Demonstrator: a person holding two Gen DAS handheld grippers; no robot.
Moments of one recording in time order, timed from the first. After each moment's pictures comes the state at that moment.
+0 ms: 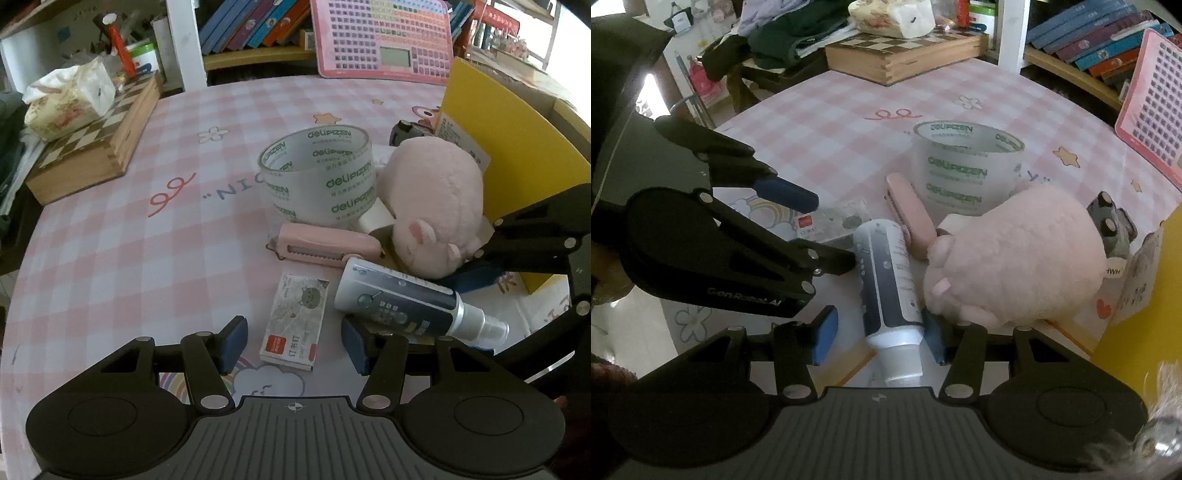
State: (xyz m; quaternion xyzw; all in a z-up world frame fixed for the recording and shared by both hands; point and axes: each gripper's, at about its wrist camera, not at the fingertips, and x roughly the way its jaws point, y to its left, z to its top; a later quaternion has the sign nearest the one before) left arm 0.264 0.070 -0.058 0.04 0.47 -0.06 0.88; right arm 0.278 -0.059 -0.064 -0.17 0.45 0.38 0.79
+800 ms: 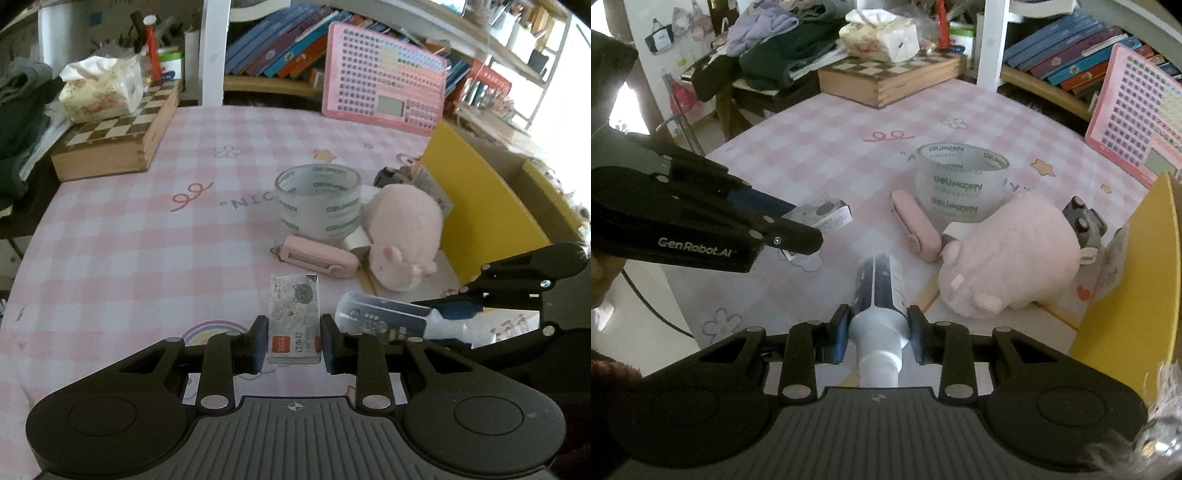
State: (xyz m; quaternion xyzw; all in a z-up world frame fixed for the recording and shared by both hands) left arm 0.220 0.101 -0.020 -0.05 0.43 -0.09 0.90; right arm 0.239 -0.056 -0.035 -0.15 0.43 0.33 0.83
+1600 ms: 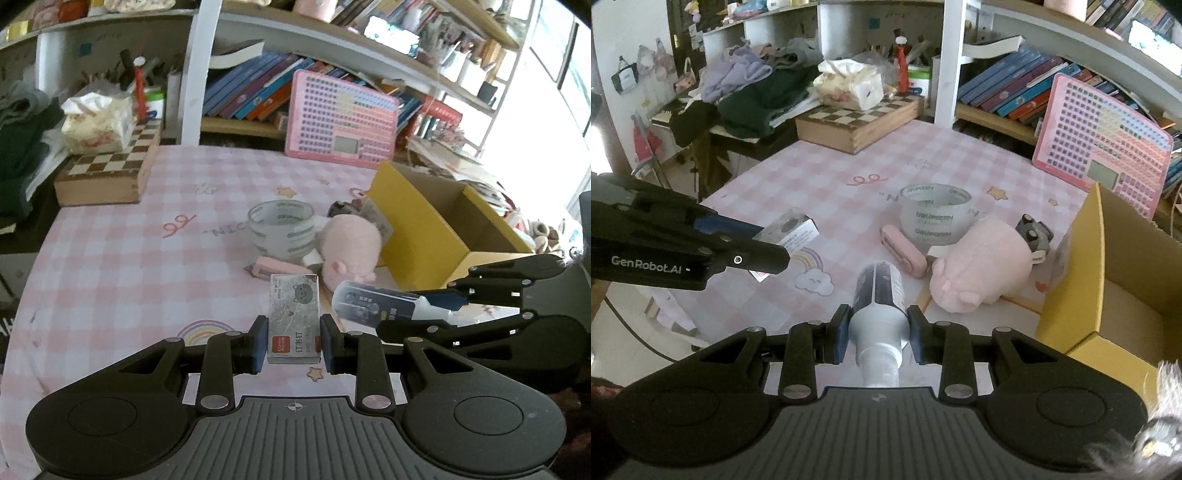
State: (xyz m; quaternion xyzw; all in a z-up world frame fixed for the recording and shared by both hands) left arm 0.163 0.116 0.020 -0.07 0.37 -0.16 0.91; right arm 0.181 -0.056 0.012 -0.12 0.38 0.26 0.88
